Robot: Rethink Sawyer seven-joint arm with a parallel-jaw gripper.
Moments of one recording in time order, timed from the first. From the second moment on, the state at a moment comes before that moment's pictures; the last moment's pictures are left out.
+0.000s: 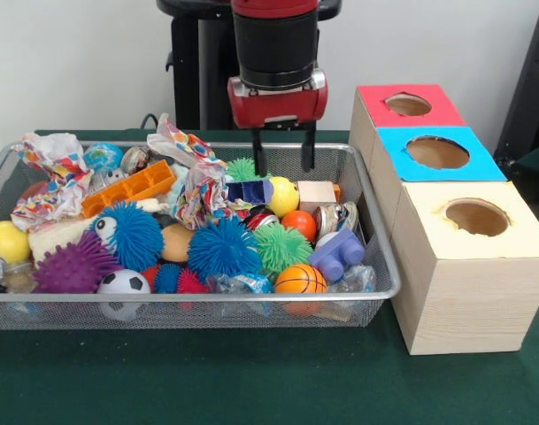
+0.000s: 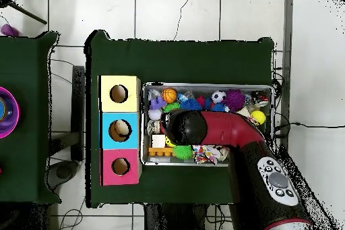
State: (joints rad) arm -0.51 -0.72 0.30 1.76 -0.26 0.57 1.57
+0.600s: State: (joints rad) arm -0.64 -0.78 0.30 1.84 -0.27 0.56 1.57
